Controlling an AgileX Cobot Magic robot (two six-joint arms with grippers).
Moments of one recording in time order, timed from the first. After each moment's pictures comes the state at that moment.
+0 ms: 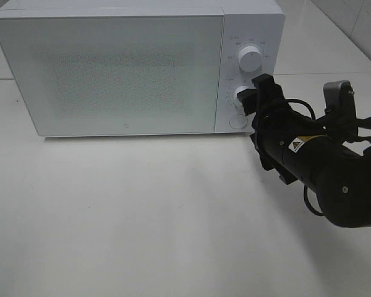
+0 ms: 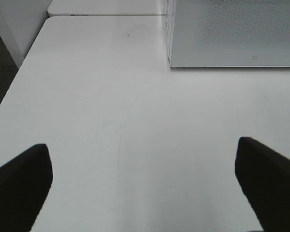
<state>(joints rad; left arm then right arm) 0.11 0.00 -0.50 -0.09 1.04 0.09 0.64 1.75 -0.49 0.50 -0.95 0.98</state>
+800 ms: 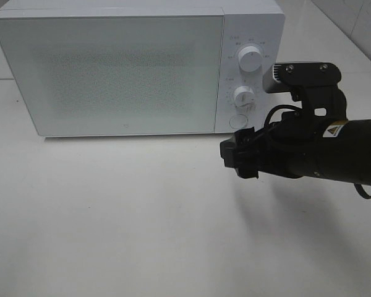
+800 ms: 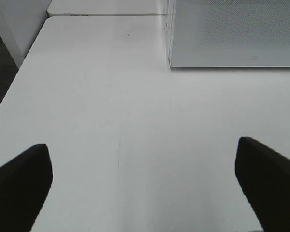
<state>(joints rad) 0.11 0.00 -0.50 -0.09 1.04 0.09 0.64 1.40 -0.49 0.62 -0.28 -0.32</state>
